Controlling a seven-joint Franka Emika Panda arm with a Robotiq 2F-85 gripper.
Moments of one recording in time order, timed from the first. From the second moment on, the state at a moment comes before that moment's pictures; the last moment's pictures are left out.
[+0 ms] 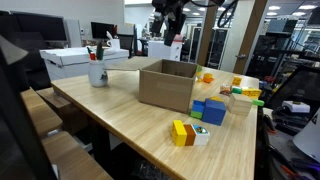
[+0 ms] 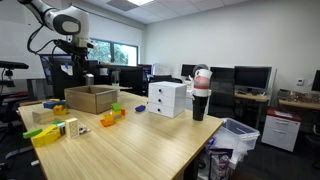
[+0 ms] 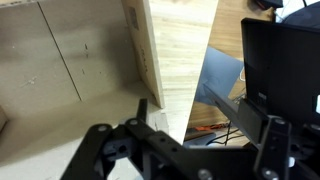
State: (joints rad) arm 0.21 -0.11 0.18 -2.15 0.43 2.24 0.10
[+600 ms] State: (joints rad) arm 0.21 -0.20 0.18 -2.16 0.41 2.09 0.02
